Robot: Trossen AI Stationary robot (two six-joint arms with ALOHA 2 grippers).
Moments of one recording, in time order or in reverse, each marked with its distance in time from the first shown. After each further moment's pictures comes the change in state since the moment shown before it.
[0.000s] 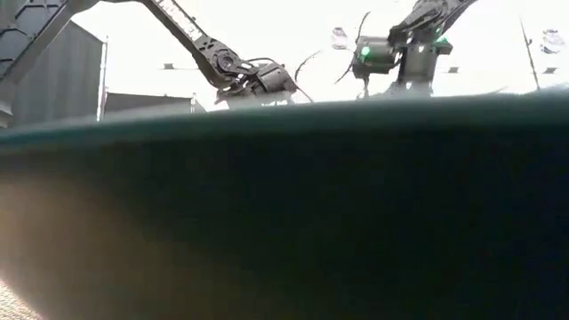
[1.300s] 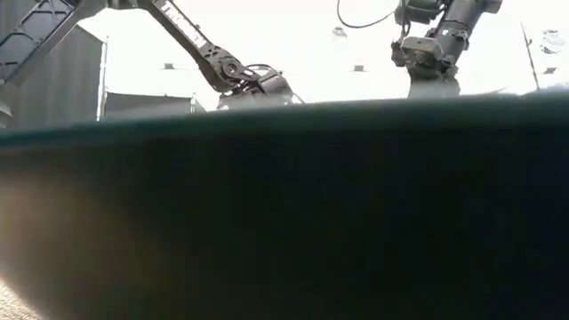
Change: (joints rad) left arm 0.074 0.041 0.061 -0.041 0.110 -0.100; right arm -0.080 -0.321 0.000 -0.115 -0.051 -0.009
